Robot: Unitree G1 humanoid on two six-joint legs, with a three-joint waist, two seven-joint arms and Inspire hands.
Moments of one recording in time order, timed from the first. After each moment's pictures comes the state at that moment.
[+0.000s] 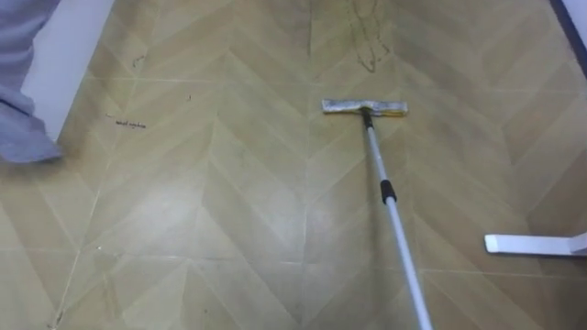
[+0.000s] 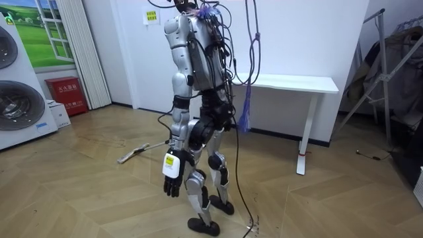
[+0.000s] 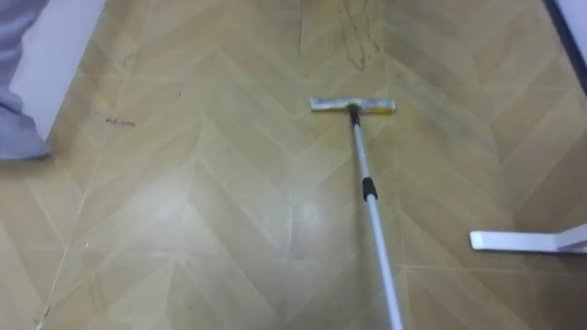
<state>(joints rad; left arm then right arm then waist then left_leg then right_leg) 0.01 0.15 0.10 1.23 0.26 0.08 0.15 -0.03 -0.23 0.08 1.36 0.07 0.08 -0.01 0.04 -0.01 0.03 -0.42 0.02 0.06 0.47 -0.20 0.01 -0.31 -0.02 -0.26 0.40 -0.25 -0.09</state>
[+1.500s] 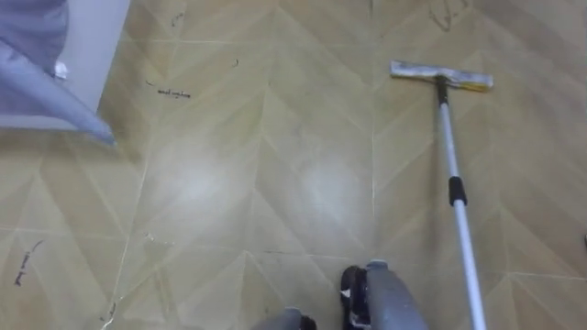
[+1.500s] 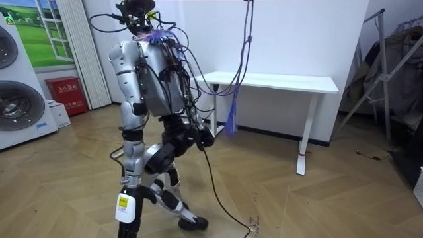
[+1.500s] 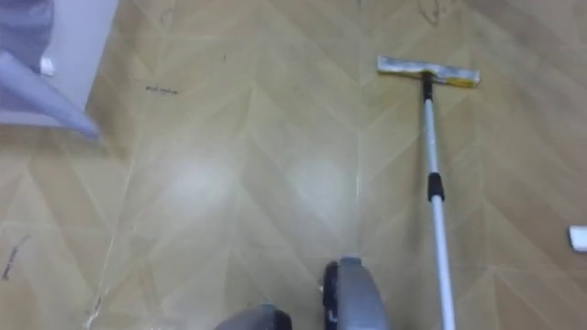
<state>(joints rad) 0.09 0.22 -0.15 1.18 -0.11 0.15 0.25 -0.13 -0.34 0.23 1.48 0.40 0.28 -0.07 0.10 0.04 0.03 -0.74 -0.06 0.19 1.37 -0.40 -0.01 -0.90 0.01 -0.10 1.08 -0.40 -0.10</state>
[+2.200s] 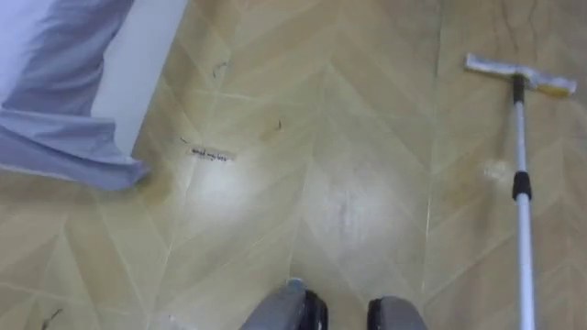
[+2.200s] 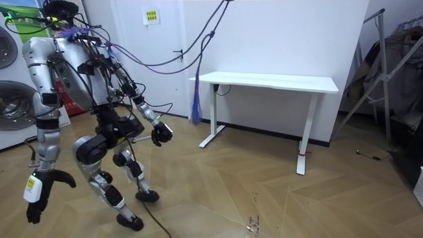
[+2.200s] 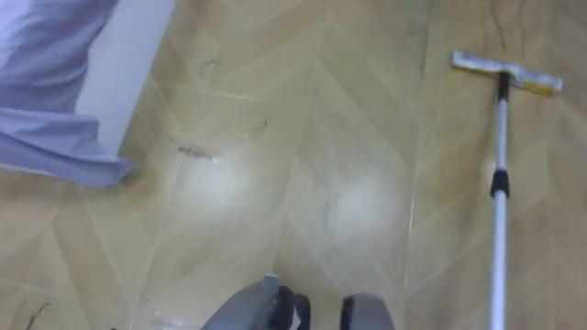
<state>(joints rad) 0.07 0.21 -0.16 1.06 -0.12 0.07 0.26 0.02 -0.33 0.27 1.47 0.58 0.23 -0.13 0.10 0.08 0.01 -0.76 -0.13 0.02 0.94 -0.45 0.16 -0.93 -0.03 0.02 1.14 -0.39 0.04</state>
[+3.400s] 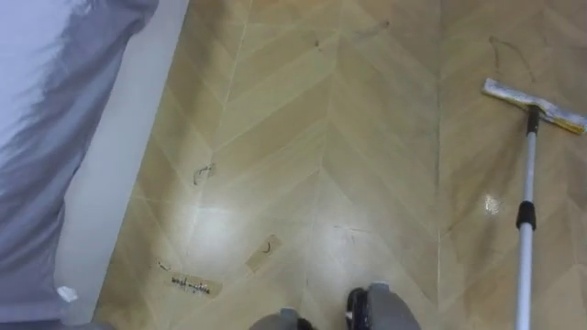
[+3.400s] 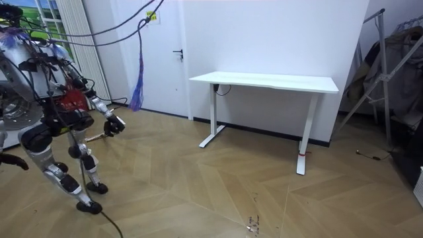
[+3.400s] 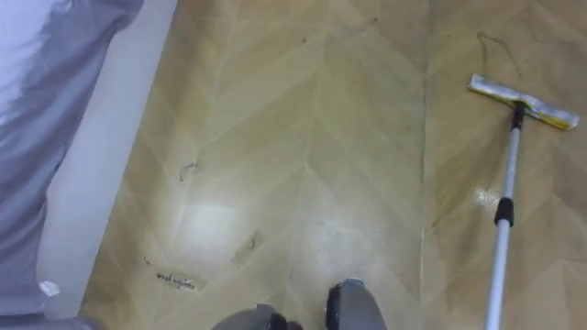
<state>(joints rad) 0.12 0.23 -0.16 1.00 -0.07 0.19 0.24 -0.07 -0.36 0.23 1.48 0.57 0.27 -0.11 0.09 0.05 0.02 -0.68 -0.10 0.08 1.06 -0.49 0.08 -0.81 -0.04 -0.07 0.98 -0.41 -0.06</state>
